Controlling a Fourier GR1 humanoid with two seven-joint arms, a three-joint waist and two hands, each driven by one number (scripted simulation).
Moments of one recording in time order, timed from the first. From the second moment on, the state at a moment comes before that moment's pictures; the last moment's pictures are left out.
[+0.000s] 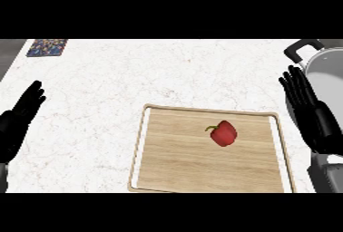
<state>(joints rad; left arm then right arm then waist) -0.06 0.62 -0.08 -1.52 0.25 0.12 0.06 -0.16 -0.38 0.05 -1.53 -0.25 0.02 -0.21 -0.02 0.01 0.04</state>
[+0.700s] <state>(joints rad) -0.23 0.44 -0.09 -1.57 0.31 0.24 0.12 -0.59 -0.51 0.23 -1.32 -0.02 0.37 -0.60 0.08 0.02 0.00</state>
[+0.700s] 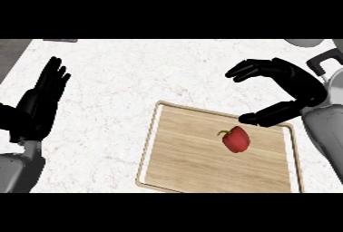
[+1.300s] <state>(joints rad) -0.24 0.39 -0.09 -1.56 0.28 0.29 0.15 -0.82 -0.65 0.40 -1.19 0.17 0.48 -0.73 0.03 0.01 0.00</state>
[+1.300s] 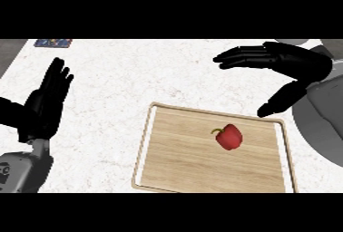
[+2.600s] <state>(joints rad) -0.20 0.35 -0.03 -1.62 0.22 0.27 0.19 -0.66 -0.65 0.69 -1.55 0.70 0.57 -0.49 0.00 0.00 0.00</state>
